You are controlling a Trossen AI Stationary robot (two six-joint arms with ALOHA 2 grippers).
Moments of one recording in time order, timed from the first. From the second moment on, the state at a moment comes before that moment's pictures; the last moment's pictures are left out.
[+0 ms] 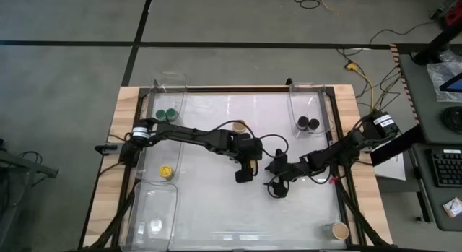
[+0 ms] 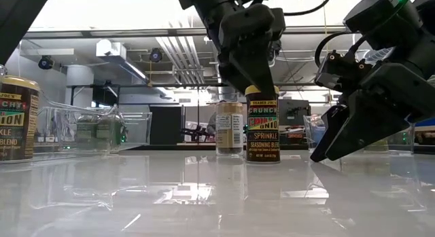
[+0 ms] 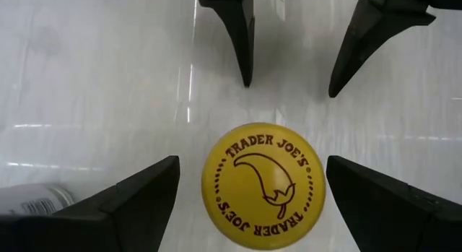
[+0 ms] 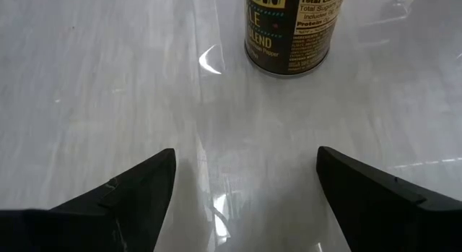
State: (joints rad) left arm -0.07 2.09 1.75 -0.71 -0.02 -0.09; right arm 0.35 1.59 0.45 0.33 0.21 0.44
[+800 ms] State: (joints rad) left arm -0.08 2.10 1.79 -0.76 -0.03 -0.04; right arm 0.35 1.59 0.45 0.33 0.21 0.46
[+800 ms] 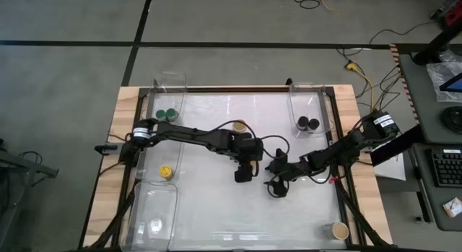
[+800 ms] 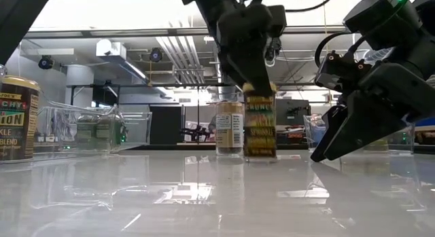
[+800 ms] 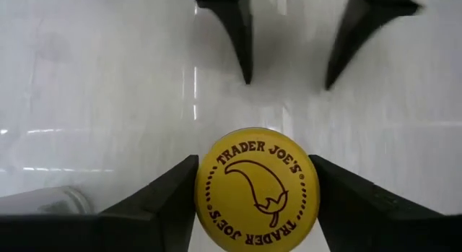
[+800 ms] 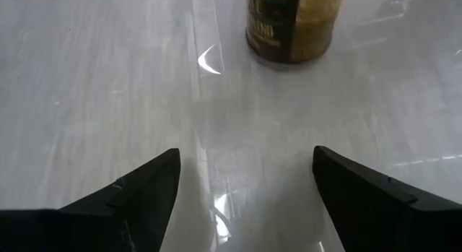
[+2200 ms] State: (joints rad) left arm -0.26 0.69 1.12 -1.48 -0.11 -0.29; right arm 0.34 1.57 0.61 0.32 0.35 0.45
